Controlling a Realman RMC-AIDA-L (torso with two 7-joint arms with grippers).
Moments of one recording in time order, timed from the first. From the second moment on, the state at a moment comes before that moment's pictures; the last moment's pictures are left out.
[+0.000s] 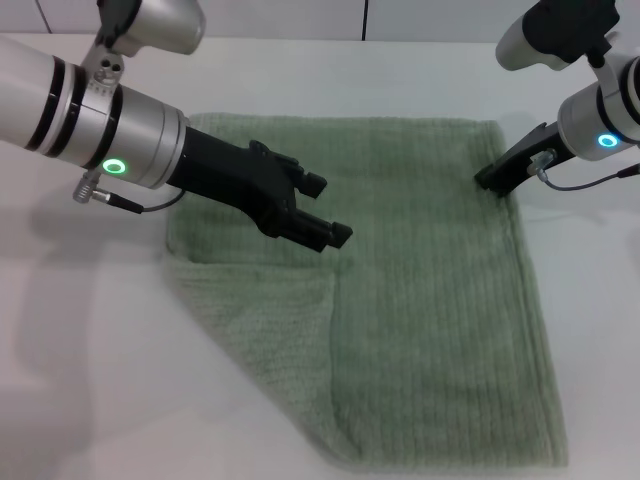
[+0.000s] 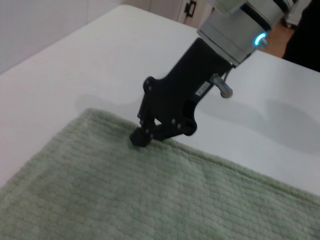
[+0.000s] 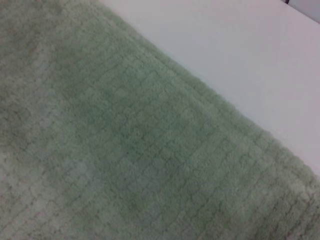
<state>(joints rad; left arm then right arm) -0.69 -2.06 1.12 0.92 2.13 1.49 -1.87 0.93 2.04 -1.16 -0.57 0.55 1.02 -0.91</state>
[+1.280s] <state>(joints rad) -0.71 -2.07 1.29 0.86 2.13 1.40 -1.88 0.93 2.04 -1.16 -0.55 0.56 1.00 -0.91</state>
